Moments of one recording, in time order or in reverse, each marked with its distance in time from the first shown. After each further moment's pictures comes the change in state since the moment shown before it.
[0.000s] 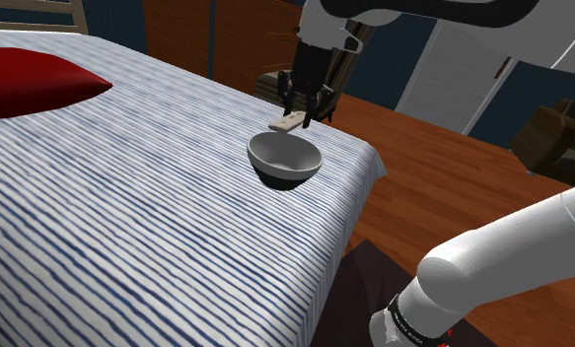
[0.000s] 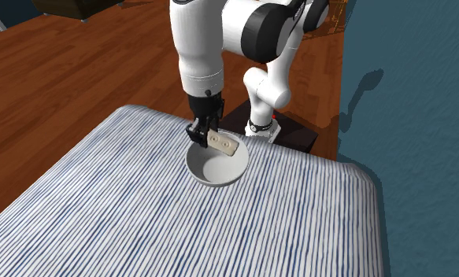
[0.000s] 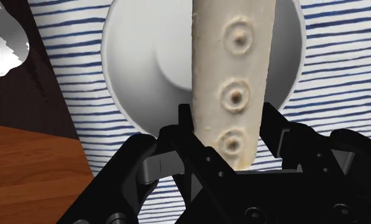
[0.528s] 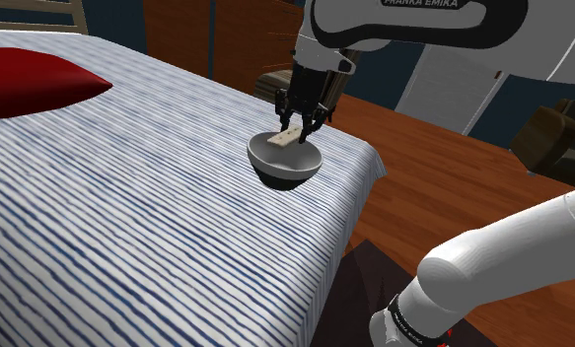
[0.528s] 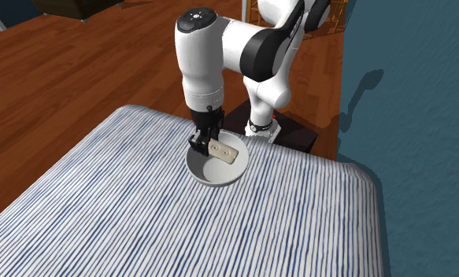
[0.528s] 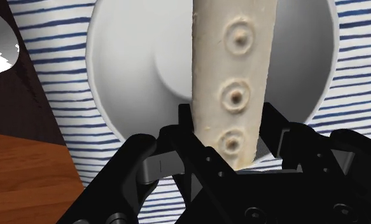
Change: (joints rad) arm 0.005 -0.019 0.004 -0.122 0.009 0.104 -0.009
